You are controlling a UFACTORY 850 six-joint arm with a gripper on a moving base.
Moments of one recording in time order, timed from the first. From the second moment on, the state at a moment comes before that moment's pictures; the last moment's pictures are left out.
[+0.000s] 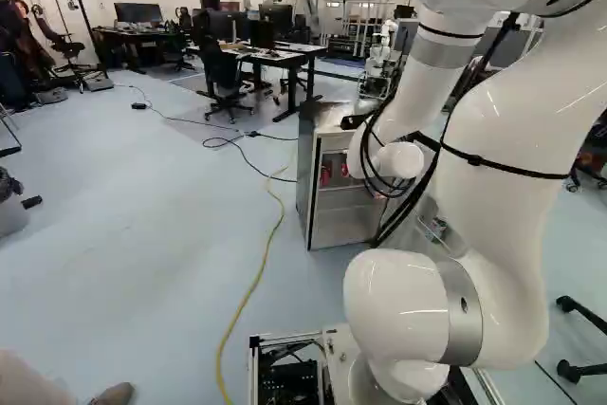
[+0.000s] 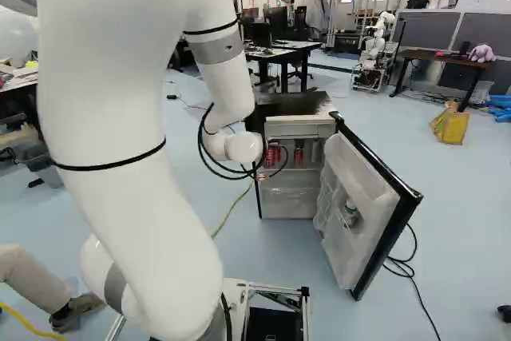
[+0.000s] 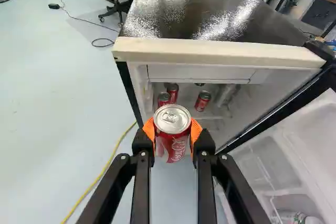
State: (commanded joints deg) arm -16.2 -10.8 -26.6 -17.2 42.3 0.0
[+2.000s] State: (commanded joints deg) arm -14.2 -2.9 -33.9 -11.7 26.4 0.0
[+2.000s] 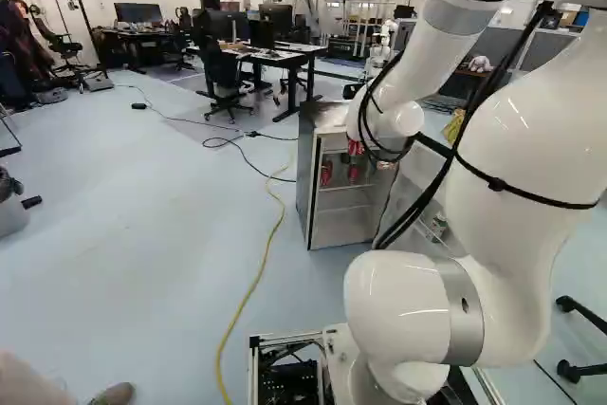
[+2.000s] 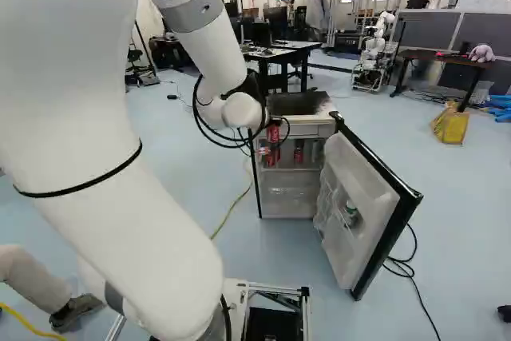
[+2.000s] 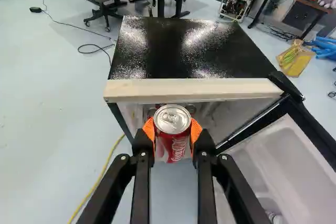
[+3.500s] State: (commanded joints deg) arm -12.3 -5.0 -46.7 -6.6 14.6 0.0
